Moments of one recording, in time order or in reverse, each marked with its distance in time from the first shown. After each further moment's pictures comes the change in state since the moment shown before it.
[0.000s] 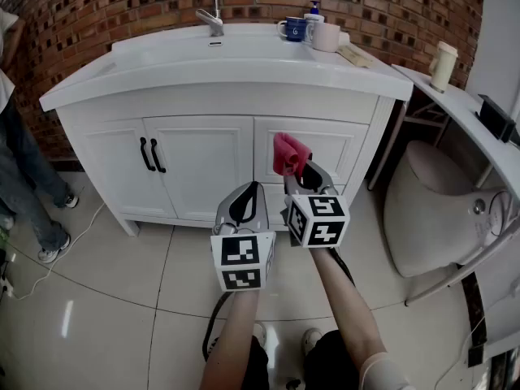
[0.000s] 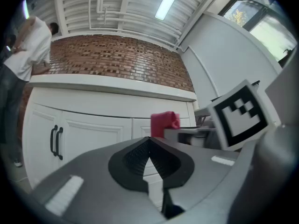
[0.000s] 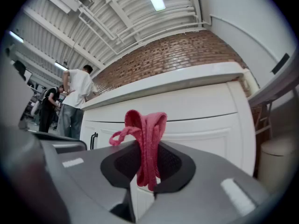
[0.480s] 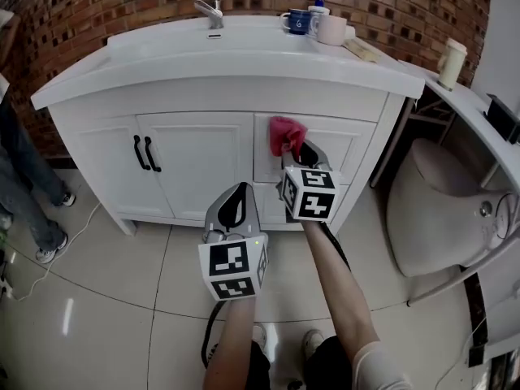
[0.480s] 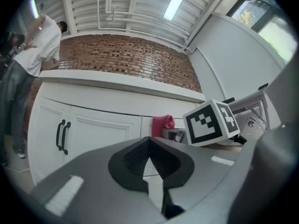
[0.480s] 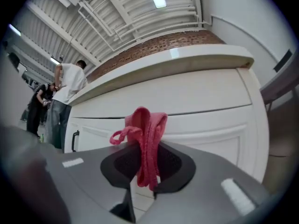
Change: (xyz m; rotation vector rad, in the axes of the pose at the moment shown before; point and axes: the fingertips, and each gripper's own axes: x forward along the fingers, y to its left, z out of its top) left arm 0.000 0.023 -0.007 -0.078 -0.007 0.042; right arm 0.062 -0.026 -0.011 -0.006 0.005 -0.081
